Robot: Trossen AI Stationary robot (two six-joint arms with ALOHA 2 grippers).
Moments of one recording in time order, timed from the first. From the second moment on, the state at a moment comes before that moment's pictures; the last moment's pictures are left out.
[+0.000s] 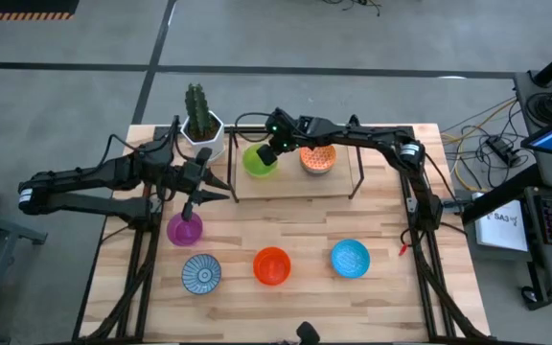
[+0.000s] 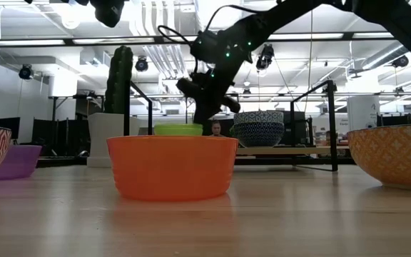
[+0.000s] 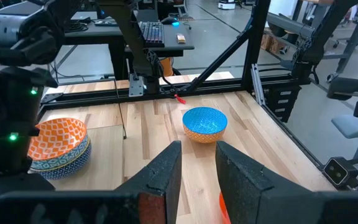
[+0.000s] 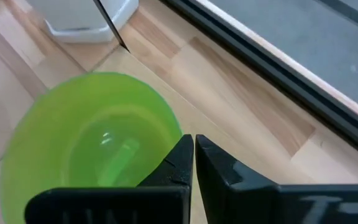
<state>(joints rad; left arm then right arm) 0.16 0.80 0.80 -0.25 0.32 0.10 -0.42 2.10 1.77 -0.54 0.11 0.36</state>
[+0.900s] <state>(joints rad) 0.16 0.80 0.77 -0.25 0.32 0.00 -0.06 1.90 1.78 -0.75 0.11 0.41</state>
